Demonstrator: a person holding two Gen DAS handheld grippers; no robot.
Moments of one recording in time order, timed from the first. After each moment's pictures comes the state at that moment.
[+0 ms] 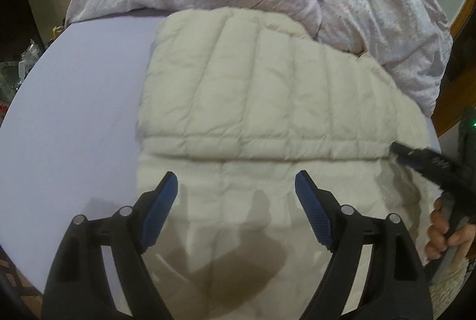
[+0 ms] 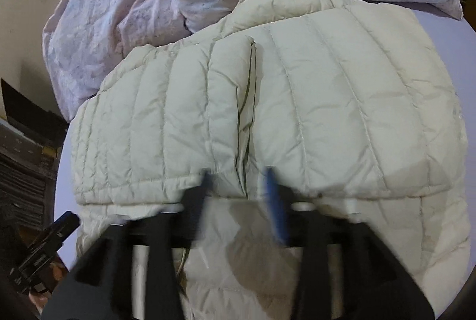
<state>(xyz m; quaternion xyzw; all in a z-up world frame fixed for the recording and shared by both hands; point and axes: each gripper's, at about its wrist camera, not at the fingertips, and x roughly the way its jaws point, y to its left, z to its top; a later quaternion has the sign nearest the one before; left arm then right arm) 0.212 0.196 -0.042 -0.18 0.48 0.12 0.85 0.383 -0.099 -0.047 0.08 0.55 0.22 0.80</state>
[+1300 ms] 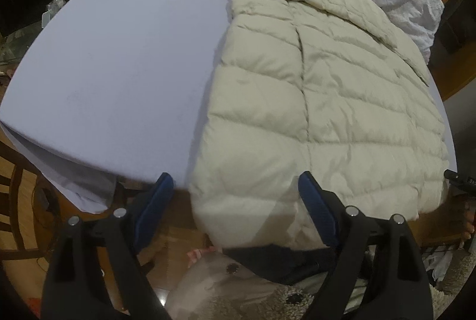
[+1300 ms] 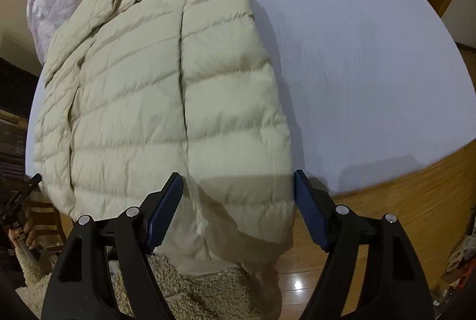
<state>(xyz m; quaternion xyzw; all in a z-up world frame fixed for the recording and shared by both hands) 0.018 0.186 -0.077 -0.19 0.53 0.11 0.82 0.215 -0.309 -0.055 0.03 0.64 0.15 0.76</state>
